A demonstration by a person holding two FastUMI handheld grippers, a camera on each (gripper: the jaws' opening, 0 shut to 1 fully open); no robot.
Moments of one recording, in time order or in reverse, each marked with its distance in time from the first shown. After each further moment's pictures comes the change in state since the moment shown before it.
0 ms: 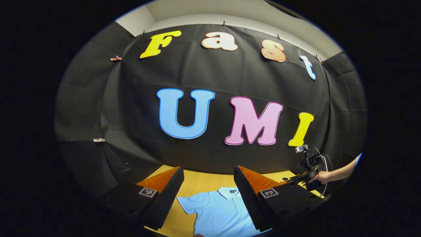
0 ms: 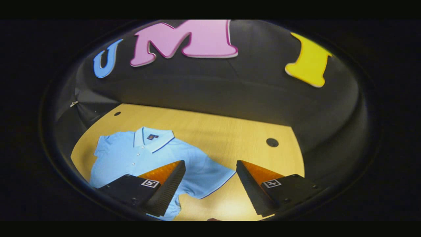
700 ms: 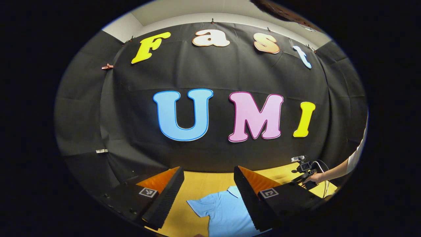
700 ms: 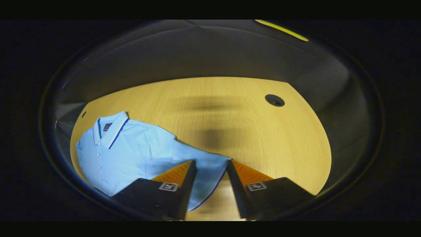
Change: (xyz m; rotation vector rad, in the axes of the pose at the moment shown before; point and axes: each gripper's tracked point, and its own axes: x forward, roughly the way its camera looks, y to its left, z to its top) left arm 0.005 0.026 -0.004 0.096 0.022 -0.010; right arm 0.085 -0.028 -0.073 0.193 0.224 -0.114
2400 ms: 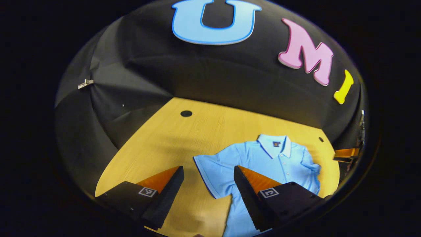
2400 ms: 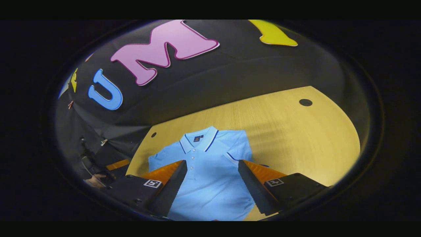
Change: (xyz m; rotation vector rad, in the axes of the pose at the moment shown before) left arm 0.175 0.086 -0.296 -0.178 0.672 0.121; right arm -0.176 0.107 -0.011 0.191 -0.267 0.436
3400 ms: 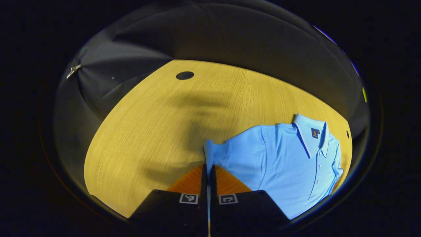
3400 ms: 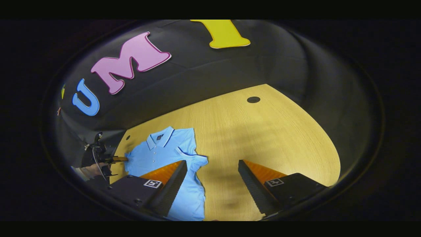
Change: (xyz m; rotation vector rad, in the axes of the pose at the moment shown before) left arm 0.104 -0.026 -0.027 -0.023 0.208 0.051; right arm -0.053 -0.112 -0.018 0.051 0.003 -0.196
